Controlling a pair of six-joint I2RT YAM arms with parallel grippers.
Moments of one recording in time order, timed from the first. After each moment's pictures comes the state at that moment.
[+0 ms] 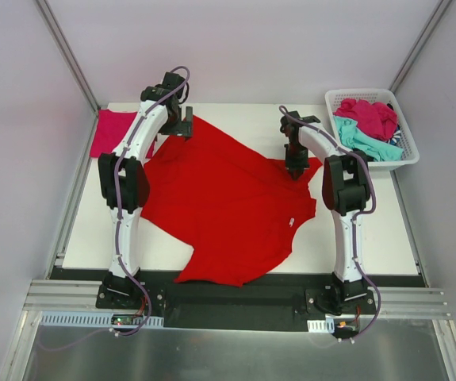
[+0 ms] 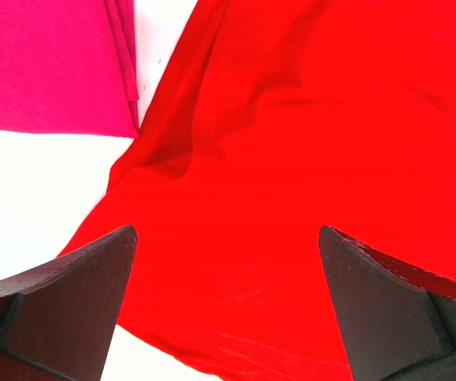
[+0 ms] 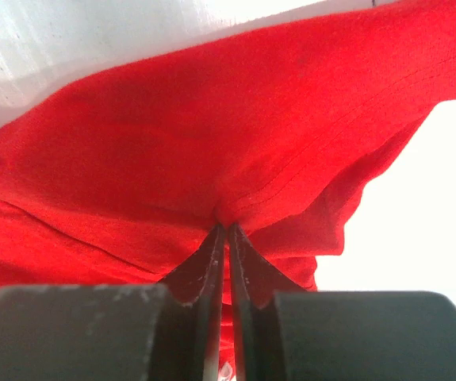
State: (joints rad) left arm -0.24 2.23 2.23 -1.13 -0.22 -0.23; right arm 0.29 2.29 1.90 -1.08 0.19 0.36
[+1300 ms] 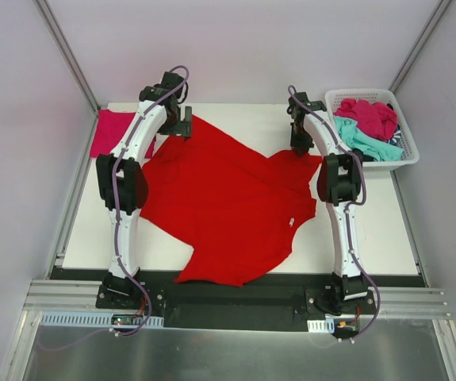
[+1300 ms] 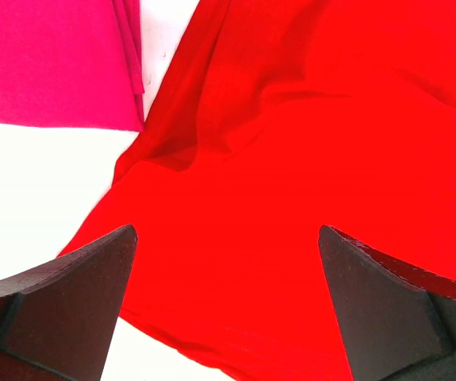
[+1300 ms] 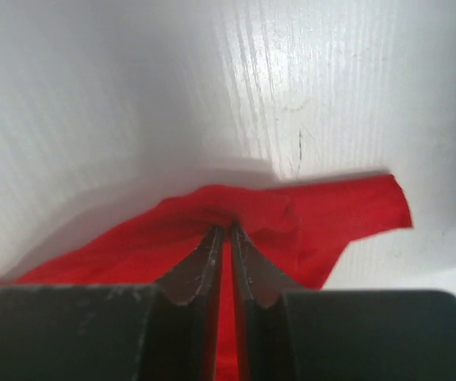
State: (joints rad) left arm -0.24 2.21 2.22 -1.13 -0.22 -0.22; right arm 0.22 2.52 2.39 -1.16 0.26 0.30
